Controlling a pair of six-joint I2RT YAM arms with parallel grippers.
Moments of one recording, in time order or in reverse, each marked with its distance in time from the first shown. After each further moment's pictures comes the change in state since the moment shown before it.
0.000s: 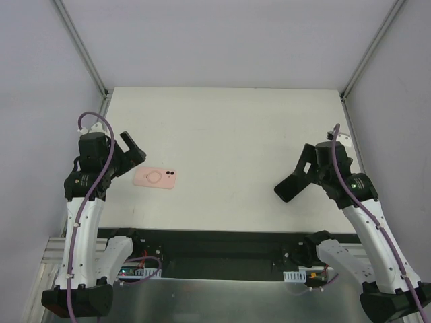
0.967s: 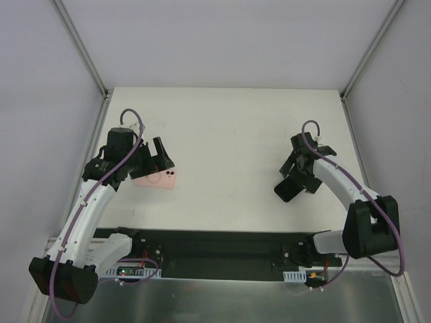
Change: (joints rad) left arm -0.243 0.140 -0.034 0.038 0.180 0.024; right arm -0.060 0.473 -0.078 0.085 -0.071 0.333
